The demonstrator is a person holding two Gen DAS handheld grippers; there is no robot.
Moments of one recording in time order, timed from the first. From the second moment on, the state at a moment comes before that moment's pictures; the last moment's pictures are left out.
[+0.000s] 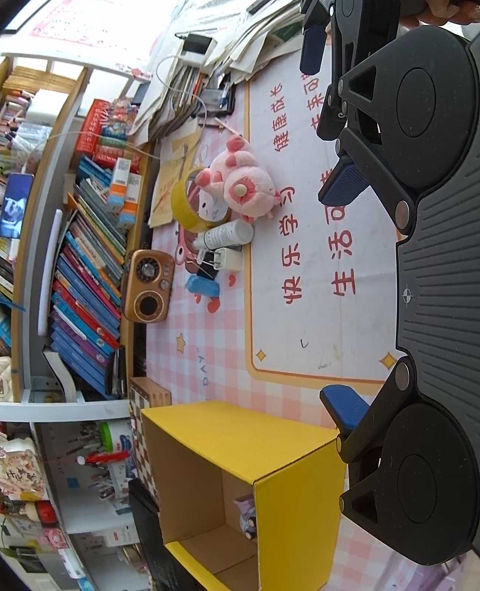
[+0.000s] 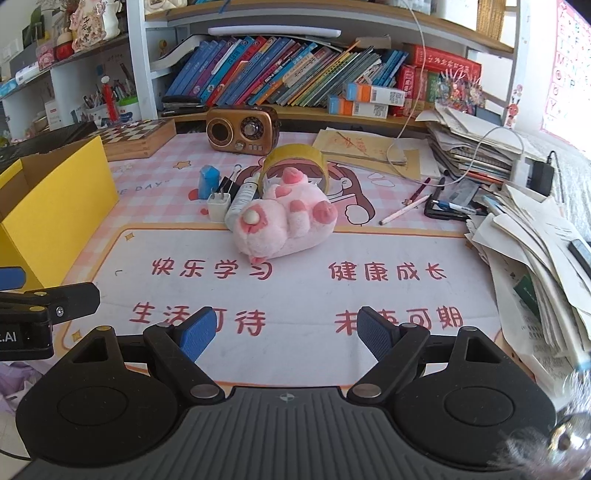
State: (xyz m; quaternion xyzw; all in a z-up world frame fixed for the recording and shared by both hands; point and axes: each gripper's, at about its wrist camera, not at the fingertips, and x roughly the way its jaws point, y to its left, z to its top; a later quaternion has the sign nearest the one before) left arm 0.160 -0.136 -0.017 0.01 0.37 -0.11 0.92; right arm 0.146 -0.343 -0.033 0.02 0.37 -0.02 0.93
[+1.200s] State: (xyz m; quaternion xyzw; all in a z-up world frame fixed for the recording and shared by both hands) left arm 0.213 -0.164 -0.019 0.05 0.39 -0.02 0.92; right arm 0.271 -0.387 -0.057 0.11 0.37 0.03 0.92
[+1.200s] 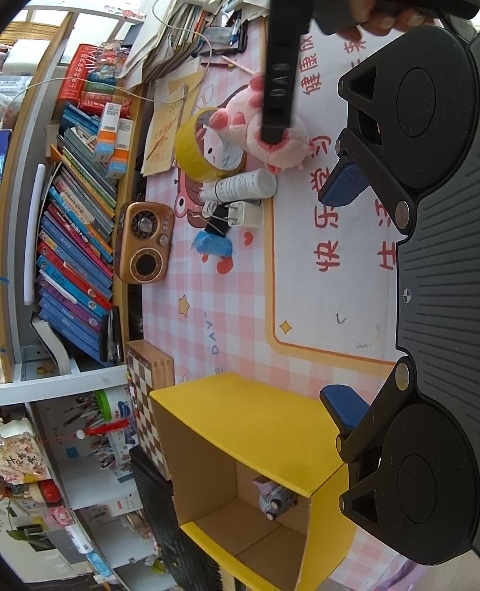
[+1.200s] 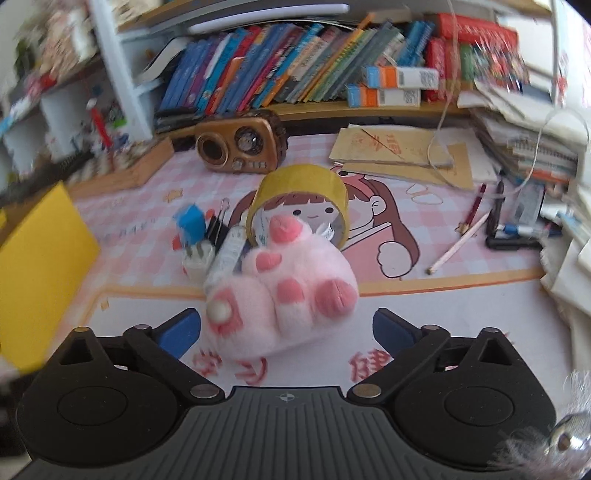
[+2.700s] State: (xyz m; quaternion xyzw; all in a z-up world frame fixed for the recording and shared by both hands) left arm 0.314 -0.227 -0.068 0.08 0.37 -0.05 0.92; right arm 0.259 -0.462 -0.056 0.19 0.40 0.00 0.89
